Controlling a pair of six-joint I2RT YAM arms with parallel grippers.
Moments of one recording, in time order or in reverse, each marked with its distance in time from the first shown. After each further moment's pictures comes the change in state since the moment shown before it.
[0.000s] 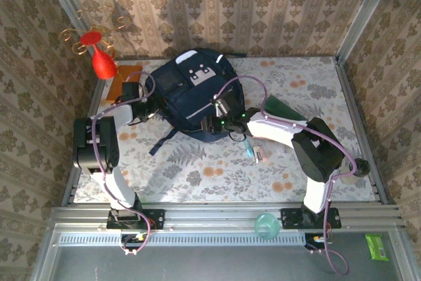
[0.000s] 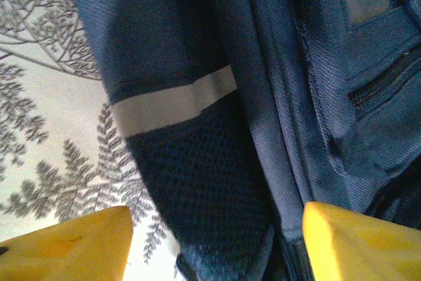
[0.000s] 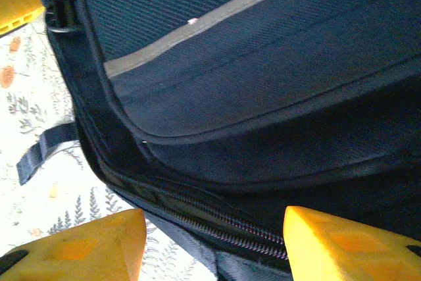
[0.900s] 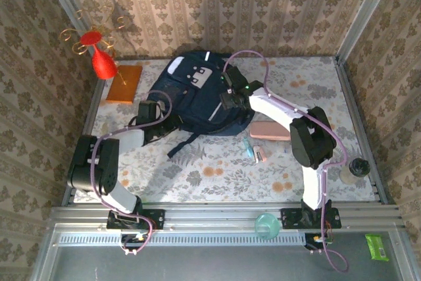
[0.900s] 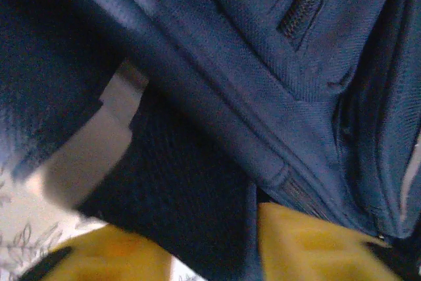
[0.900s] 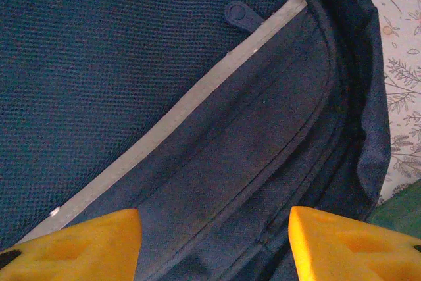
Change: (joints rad) left arm -0.204 -0.249 -0.377 0.264 0.013 -0.192; right arm -0.133 0.139 0.359 -0.335 0.362 -0.357
